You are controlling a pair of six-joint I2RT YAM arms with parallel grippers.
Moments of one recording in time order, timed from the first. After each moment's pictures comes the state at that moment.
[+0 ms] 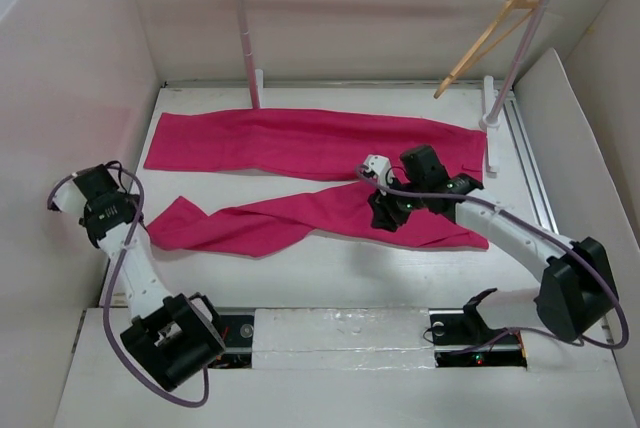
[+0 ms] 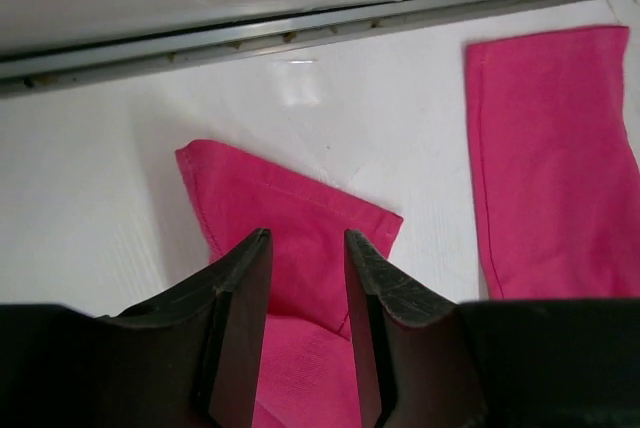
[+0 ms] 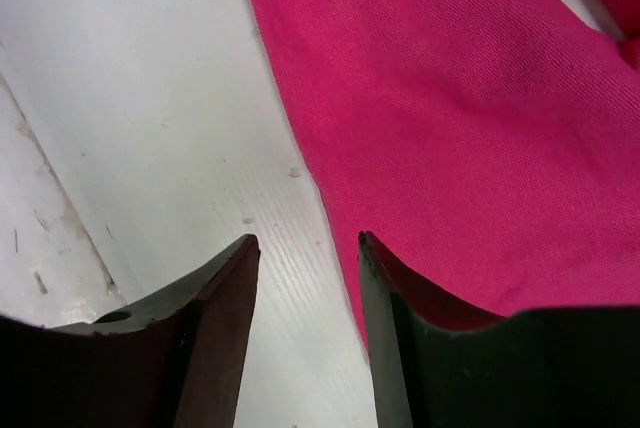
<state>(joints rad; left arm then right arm) 0.64 1.05 0.85 -0.59 -0.21 -0.77 0.54 1.30 0.92 -0.52 -0.47 -0.29</state>
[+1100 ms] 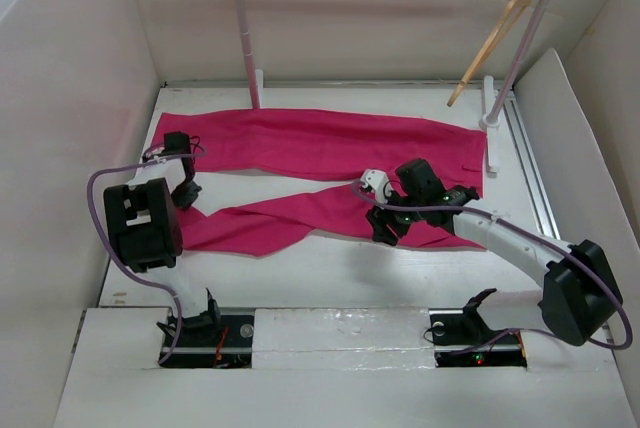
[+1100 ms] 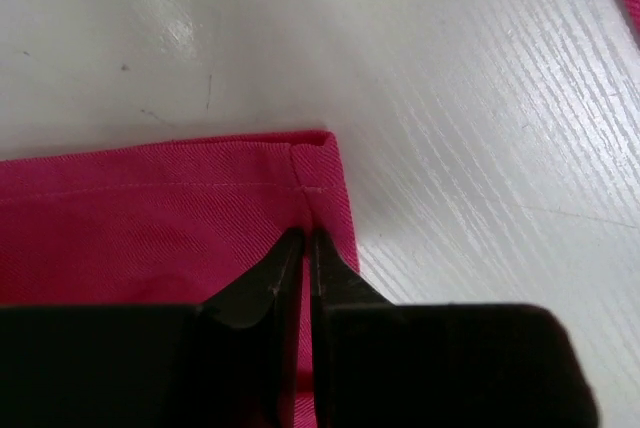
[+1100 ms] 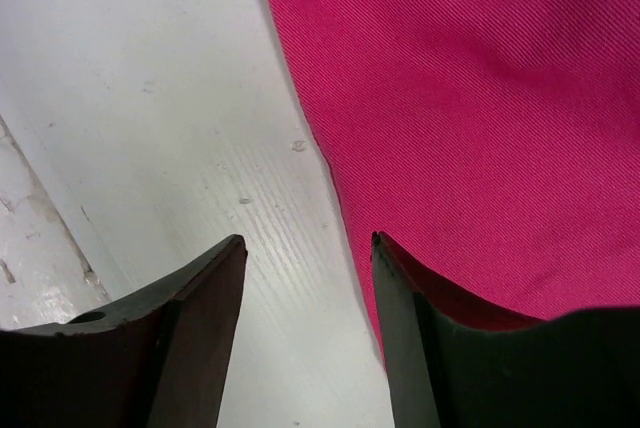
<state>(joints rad) 0.19 1.74 1.05 -0.57 -0.38 -0.59 0.60 1.29 0.83 -0.48 -0.40 -0.30</state>
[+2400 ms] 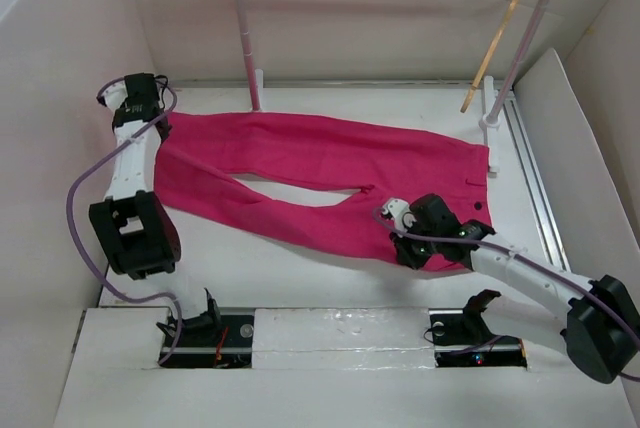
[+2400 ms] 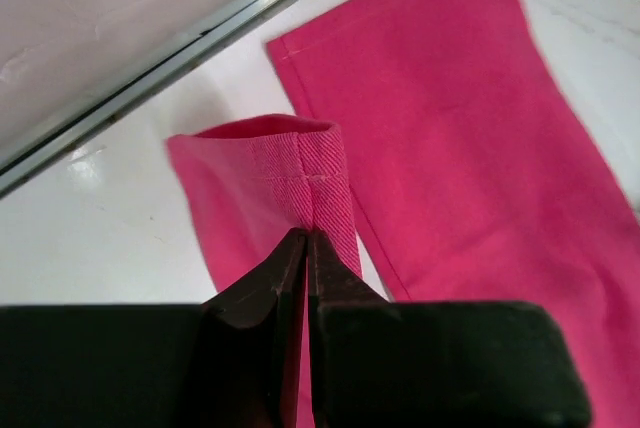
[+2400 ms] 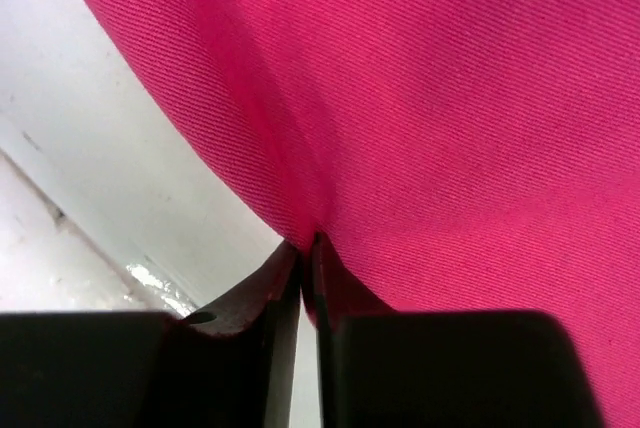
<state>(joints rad) 0.23 1.65 1.50 -0.70 -0.41 -0.63 0.63 1.06 0.54 -0.48 -0.24 -0.10</state>
